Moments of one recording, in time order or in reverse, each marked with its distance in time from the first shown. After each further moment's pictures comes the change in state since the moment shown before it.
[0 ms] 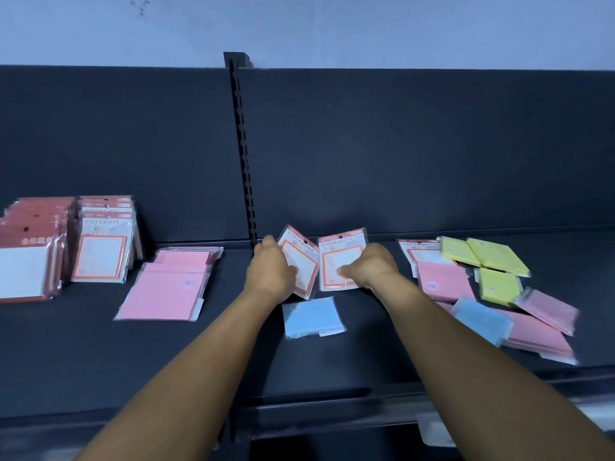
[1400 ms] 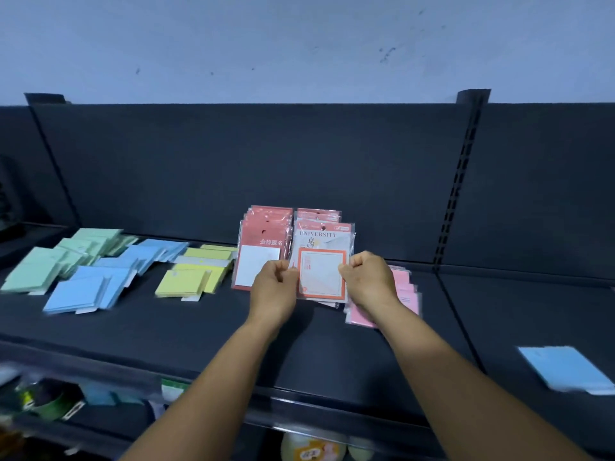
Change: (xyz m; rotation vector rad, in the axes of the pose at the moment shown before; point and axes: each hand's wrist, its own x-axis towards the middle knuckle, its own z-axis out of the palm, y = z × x) left_hand -0.014 -0.246 -0.202 -0.606 0.273 -0.193; right_hand -0.142 -0.244 0.196 0.286 -0.015 -0.377
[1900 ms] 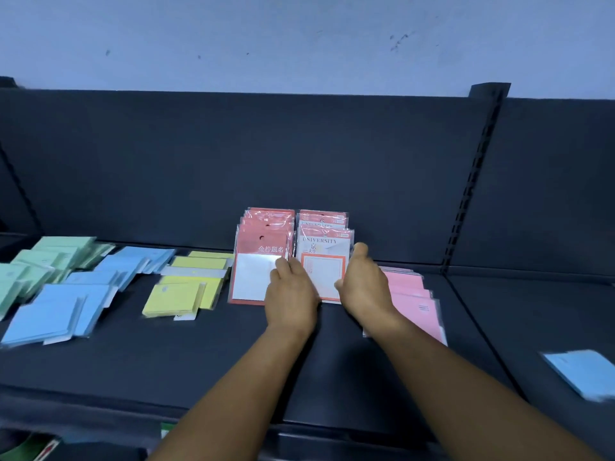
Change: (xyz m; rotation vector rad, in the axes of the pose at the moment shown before) left_hand 0.043 -0.019 0.024 0.971 -0.005 0.312; right_hand 0.022 -0.008 0.041 -0.403 0.086 -0.072
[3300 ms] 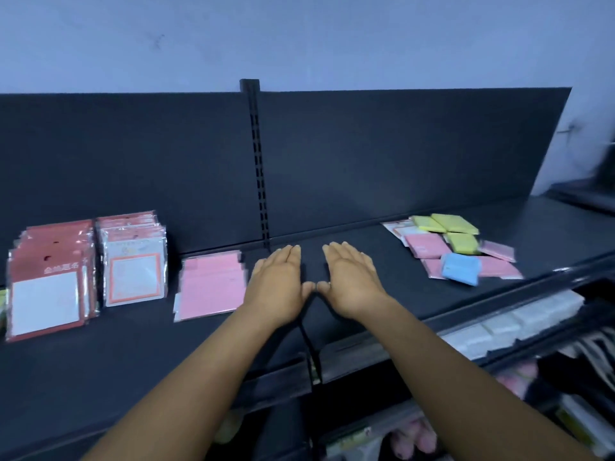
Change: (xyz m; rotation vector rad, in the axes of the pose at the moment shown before) left_hand -0.101 0.212 -0.005 -0.056 -0.261 0.672; right_hand -0.098 0.202 -0.167 -0.274 -0.056 0.071
